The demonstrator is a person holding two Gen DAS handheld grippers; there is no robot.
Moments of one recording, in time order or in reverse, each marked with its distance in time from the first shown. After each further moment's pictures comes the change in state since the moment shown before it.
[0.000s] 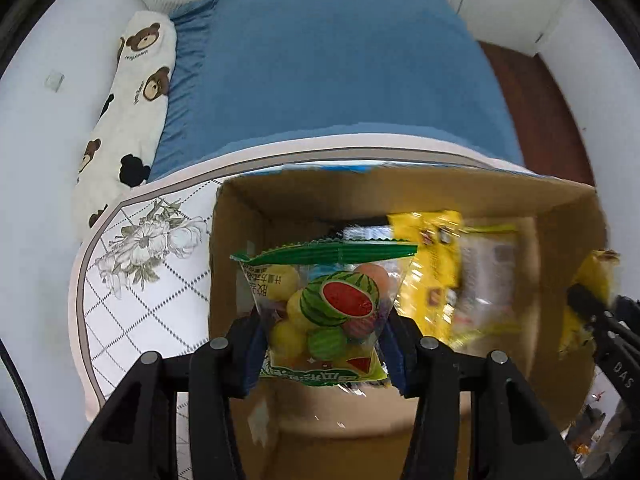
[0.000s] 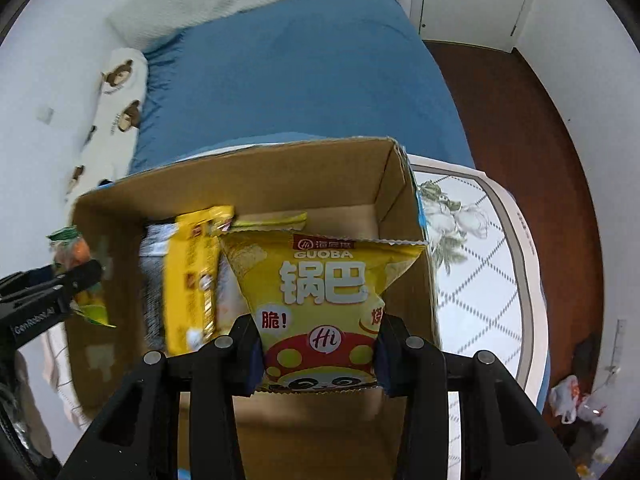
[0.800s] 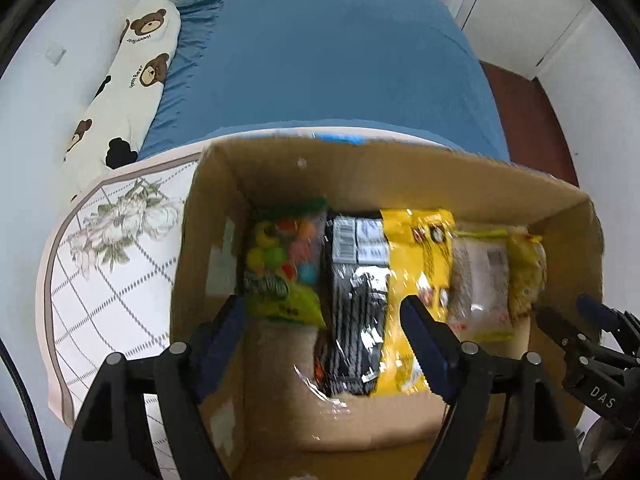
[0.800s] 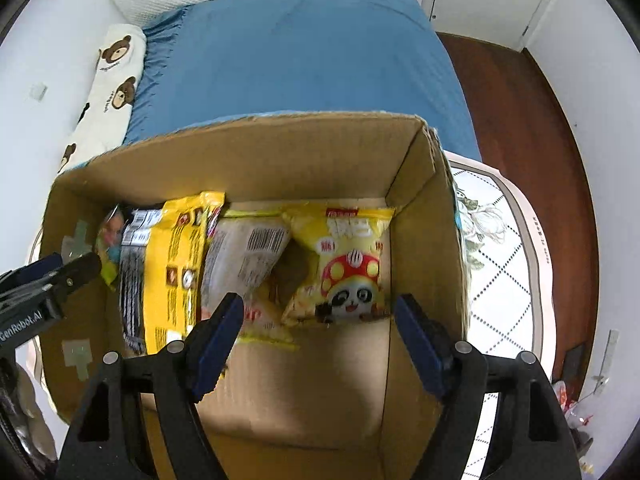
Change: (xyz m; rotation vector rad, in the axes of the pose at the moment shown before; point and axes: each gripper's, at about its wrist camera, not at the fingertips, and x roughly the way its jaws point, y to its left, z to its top) left arm 0.003 -0.004 -0.031 -0.083 -0.063 -0.088; right arm 0.024 0.005 -0.004 -0.044 0.037 -0.013
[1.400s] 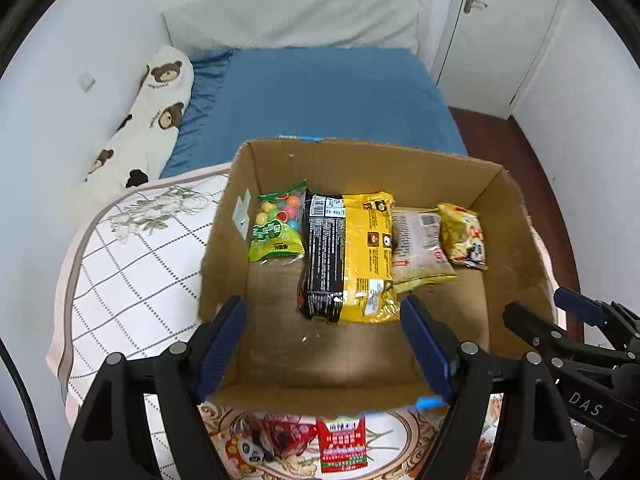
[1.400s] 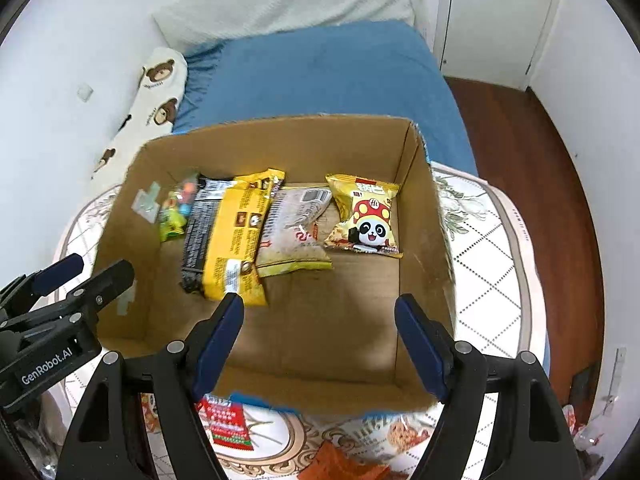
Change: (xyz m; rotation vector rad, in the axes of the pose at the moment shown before) left arm -0.104 -0.023 -0.106 0.020 -0.260 -0.010; right arm -0.095 0.020 -0.096 -0.056 -0.201 0.052
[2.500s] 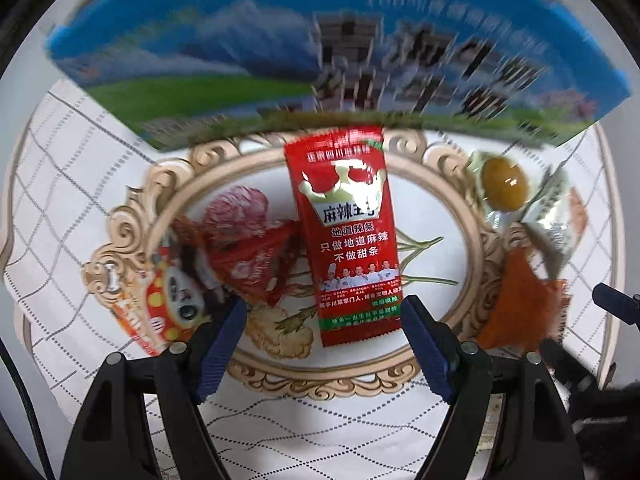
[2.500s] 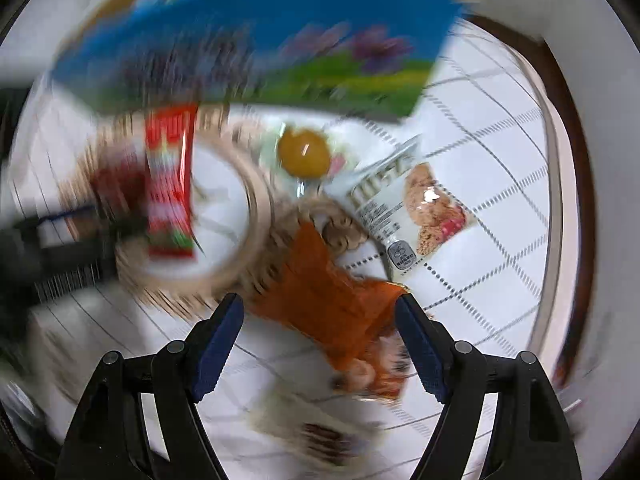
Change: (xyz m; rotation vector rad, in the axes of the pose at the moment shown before) left arm 0.098 -0.019 -0.177 0.091 0.373 0.020; right arm 0.054 -0.011 -0.213 -0.174 0.323 -0.087
